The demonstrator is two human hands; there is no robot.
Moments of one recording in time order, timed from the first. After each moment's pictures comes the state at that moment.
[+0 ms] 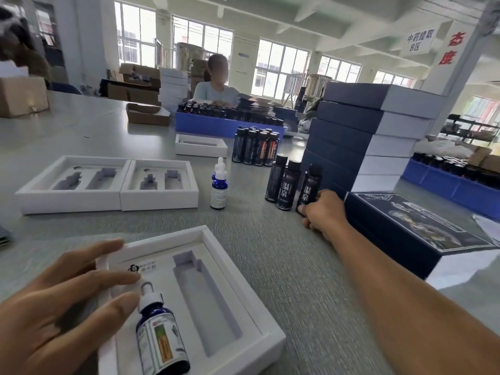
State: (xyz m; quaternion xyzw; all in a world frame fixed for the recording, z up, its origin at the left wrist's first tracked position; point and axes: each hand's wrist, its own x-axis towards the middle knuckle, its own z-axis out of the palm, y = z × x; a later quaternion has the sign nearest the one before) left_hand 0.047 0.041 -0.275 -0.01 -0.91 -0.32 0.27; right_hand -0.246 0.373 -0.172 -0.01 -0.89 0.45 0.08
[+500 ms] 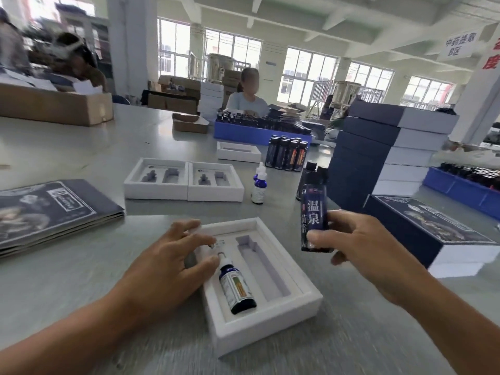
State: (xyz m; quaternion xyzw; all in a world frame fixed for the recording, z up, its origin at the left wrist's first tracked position) left_hand 0.093 0.109 -0.189 0.06 -0.93 -0.32 0.16; right_hand -0.017 0.379 -0.117 0.24 -0.85 0.46 -0.05
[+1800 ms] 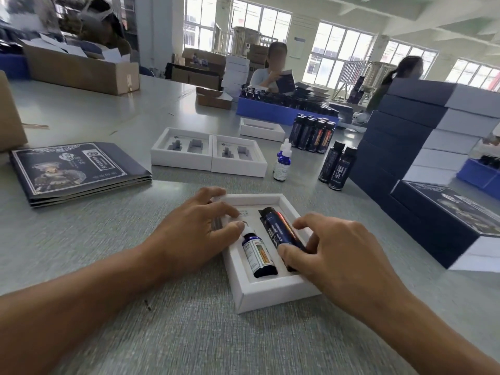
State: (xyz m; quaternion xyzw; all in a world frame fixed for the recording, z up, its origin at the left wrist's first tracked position) left_hand 0.087 0.105 -0.196 0.05 -0.94 -0.30 0.17; right_hand 0.037 0.339 -0.142 0.34 -0.92 0.16 0.12
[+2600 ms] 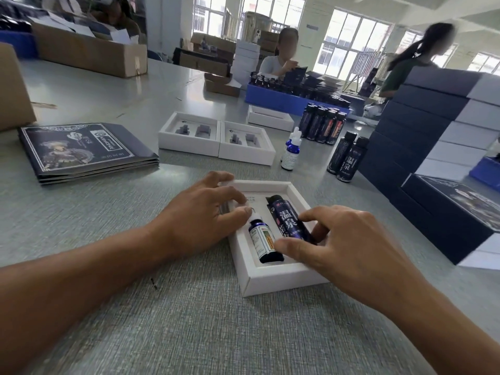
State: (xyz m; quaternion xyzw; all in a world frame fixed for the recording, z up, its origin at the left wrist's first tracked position) left_hand 0.088 0.104 -0.195 0.05 -0.94 -0.30 0.18; right_hand 0.042 0.340 -0.133 0.35 -0.92 0.15 0.06
